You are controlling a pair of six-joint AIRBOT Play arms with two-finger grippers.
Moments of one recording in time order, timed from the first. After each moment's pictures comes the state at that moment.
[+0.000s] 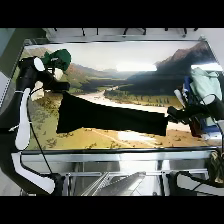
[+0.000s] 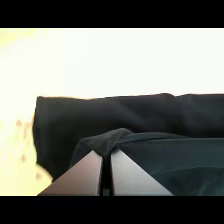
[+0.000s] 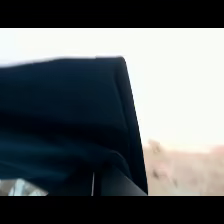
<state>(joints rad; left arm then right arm) -0.05 -1.81 1.86 1.46 -1.42 -1.44 -0.26 -1.38 0.96 -1.05 1.17 1.47</state>
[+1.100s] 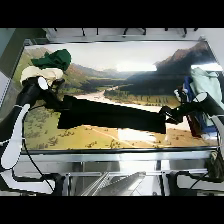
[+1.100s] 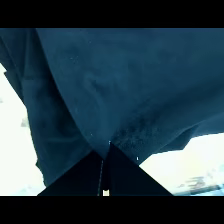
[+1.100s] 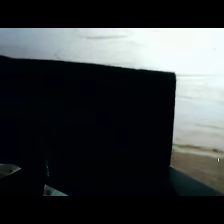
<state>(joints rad) -0.06 -1.56 1.34 1.44 -1.37 -1.42 -0.24 -1.44 0.99 -1.03 1.23 1.41</state>
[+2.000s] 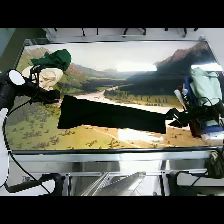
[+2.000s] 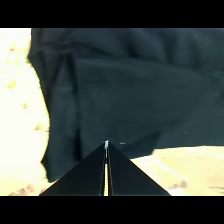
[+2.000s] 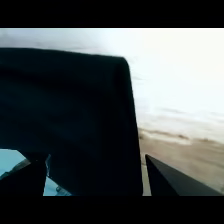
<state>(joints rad) 0.03 -1.38 1.39 1.33 -1.34 -1.47 -0.41 -1.50 0.95 -0.90 1.29 1.23</state>
